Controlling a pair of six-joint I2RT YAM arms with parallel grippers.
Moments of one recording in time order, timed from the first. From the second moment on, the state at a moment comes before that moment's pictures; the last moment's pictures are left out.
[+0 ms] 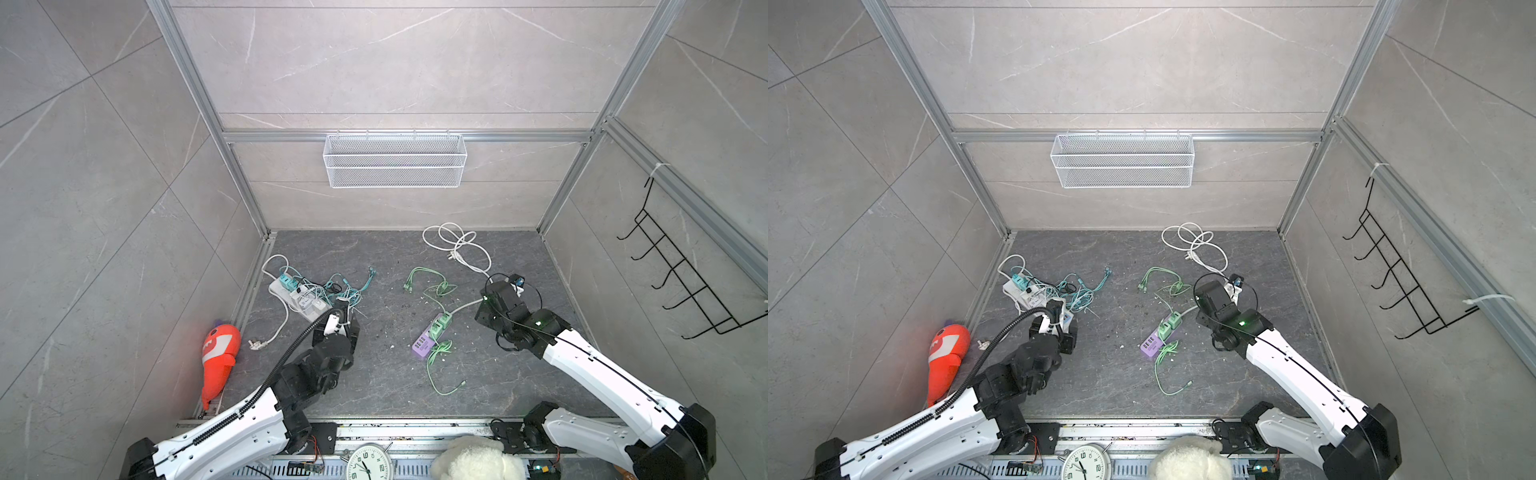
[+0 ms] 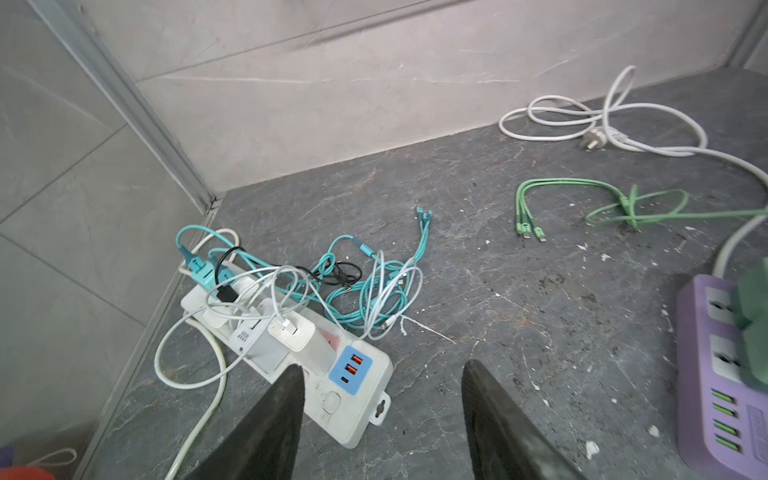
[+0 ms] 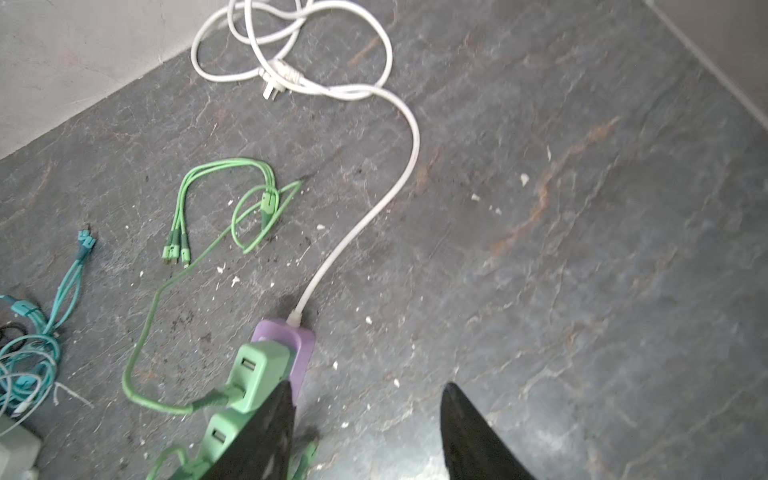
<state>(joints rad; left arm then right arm) -0.86 0.71 0.49 -0.20 -0.74 -0.13 0.52 1.11 0.91 -0.72 0.43 0.78</state>
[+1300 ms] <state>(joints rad) -0.03 1.47 0.33 0.87 -0.11 -0.03 0.36 1.20 0.21 0.71 0.50 -0.01</state>
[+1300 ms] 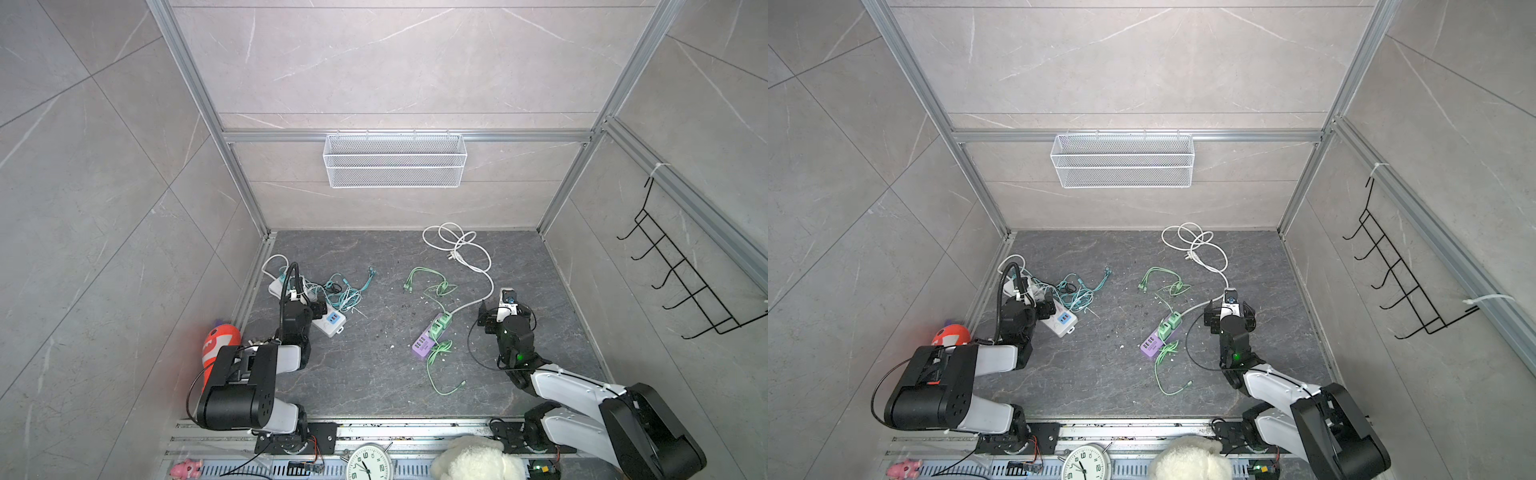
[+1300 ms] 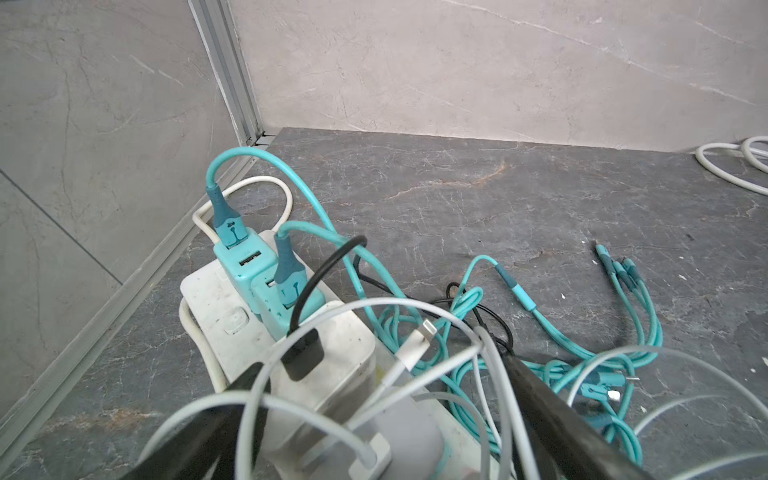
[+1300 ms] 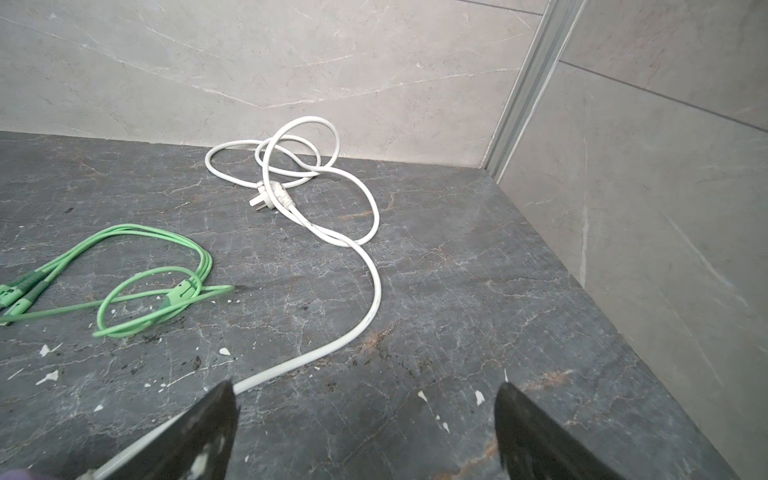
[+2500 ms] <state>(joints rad) -0.05 1.48 0.25 1.04 -0.18 0.01 0.16 1.52 0.31 0.88 0.21 -0.03</state>
